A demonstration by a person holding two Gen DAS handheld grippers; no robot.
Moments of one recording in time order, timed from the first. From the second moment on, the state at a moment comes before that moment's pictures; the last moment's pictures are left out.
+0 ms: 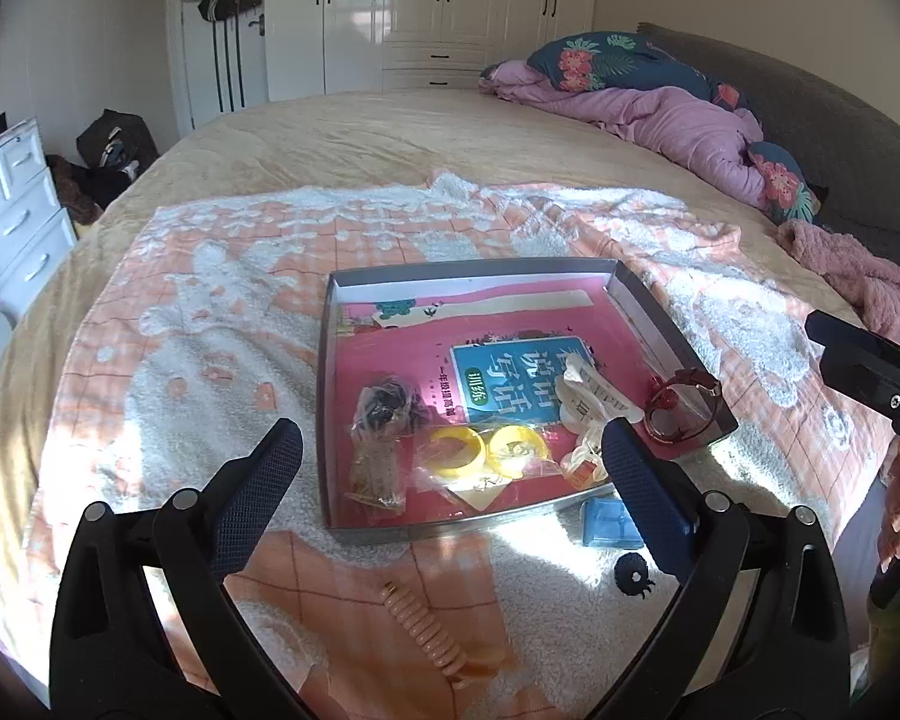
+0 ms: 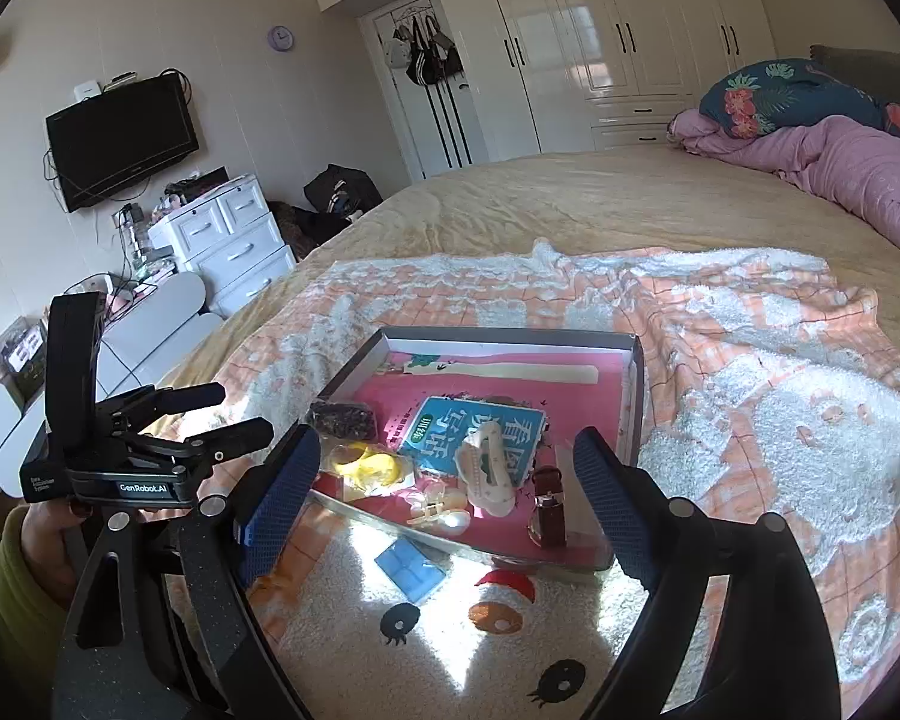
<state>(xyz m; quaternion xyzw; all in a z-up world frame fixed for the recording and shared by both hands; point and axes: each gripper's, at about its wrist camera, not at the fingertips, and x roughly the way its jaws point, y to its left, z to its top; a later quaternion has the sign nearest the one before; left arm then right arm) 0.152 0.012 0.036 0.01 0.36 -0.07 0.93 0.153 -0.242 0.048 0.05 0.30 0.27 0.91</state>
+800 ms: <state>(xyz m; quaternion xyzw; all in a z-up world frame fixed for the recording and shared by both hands) 0.102 0.057 0.042 -0.01 0.35 -0.01 0.94 0.121 -0.211 0.051 0.03 0.30 0.30 0.91</state>
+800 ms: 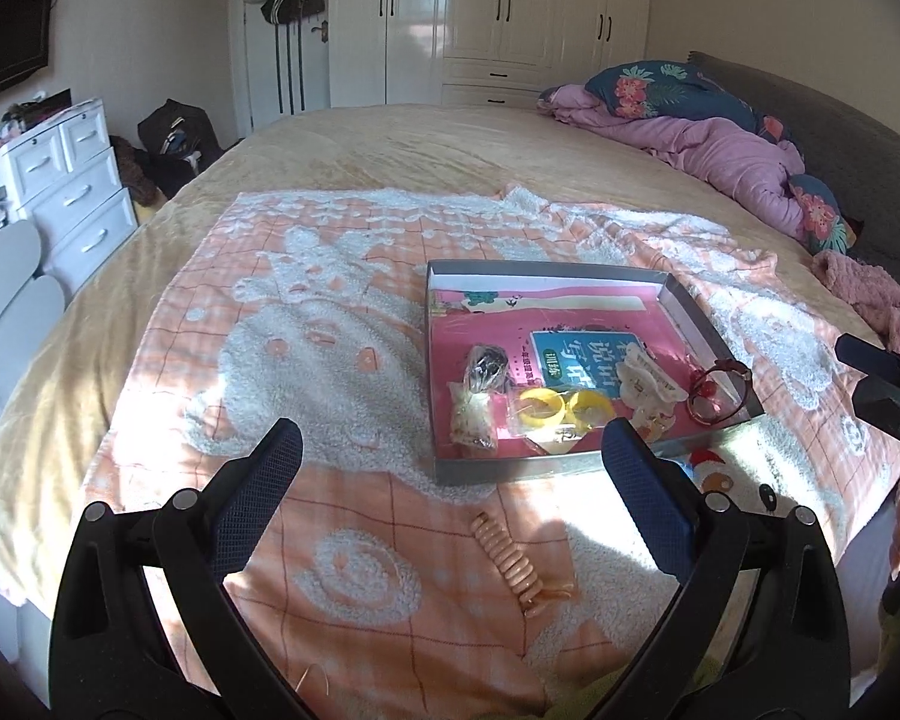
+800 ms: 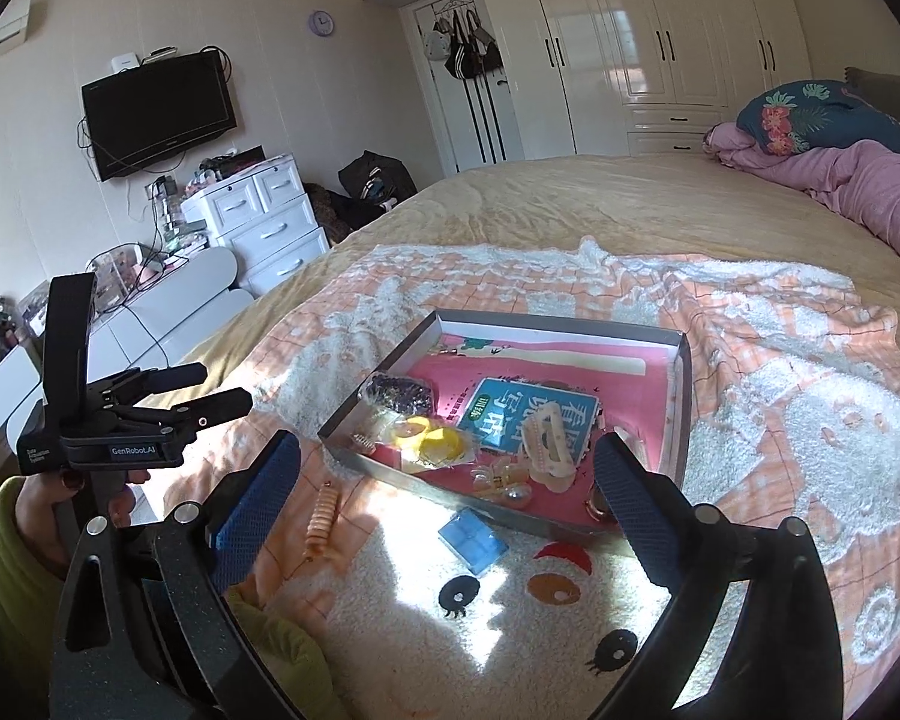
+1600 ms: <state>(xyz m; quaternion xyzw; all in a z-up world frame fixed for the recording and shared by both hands) 0.108 0.058 -0.010 0.00 0.41 -0.01 0.91 0.132 -0.183 -0.027 0.01 0.39 0.29 0.88</state>
